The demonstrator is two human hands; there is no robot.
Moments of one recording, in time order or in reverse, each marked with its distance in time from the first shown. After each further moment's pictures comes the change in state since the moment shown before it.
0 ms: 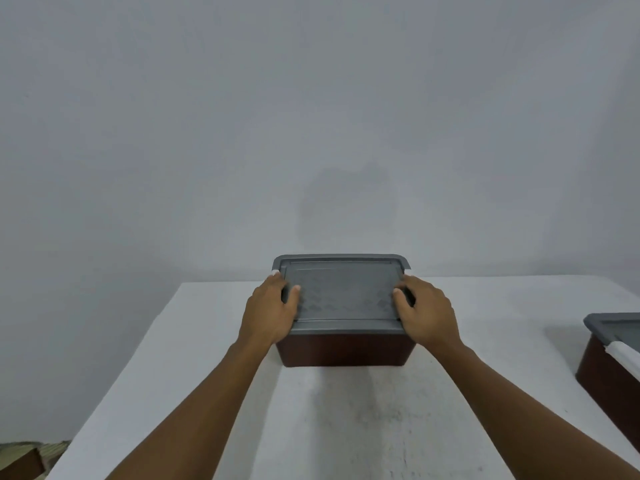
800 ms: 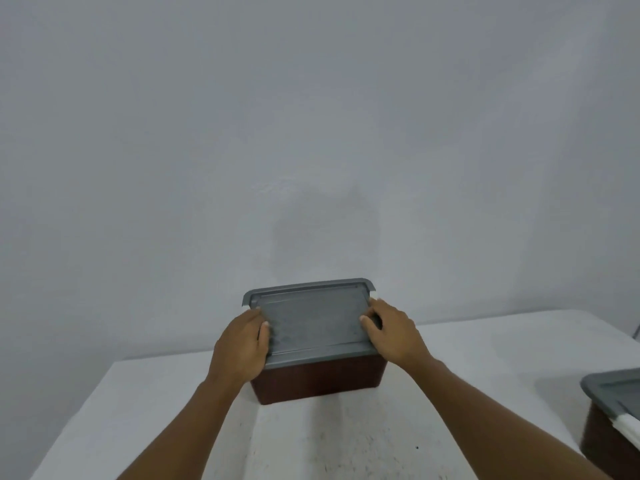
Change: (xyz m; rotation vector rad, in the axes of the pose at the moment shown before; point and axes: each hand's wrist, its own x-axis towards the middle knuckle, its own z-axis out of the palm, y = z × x) left_hand 0.105 -0.003 0.050 0.145 0.009 0.208; right_hand 0.105 0.047 0.021 0.081 -0.133 0.010
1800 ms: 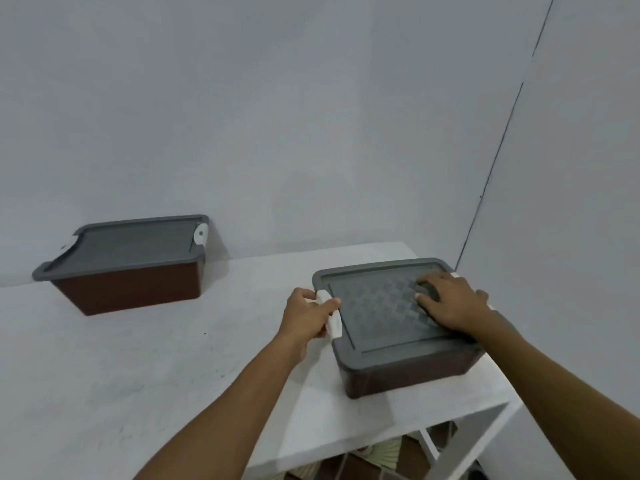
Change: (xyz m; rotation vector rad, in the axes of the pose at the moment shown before) left_hand -0.139 0.469 0.138 -1.019 -0.386 -0.624; right_hand -0.235 0.281 -0.340 -0.490 -0.124 0.343
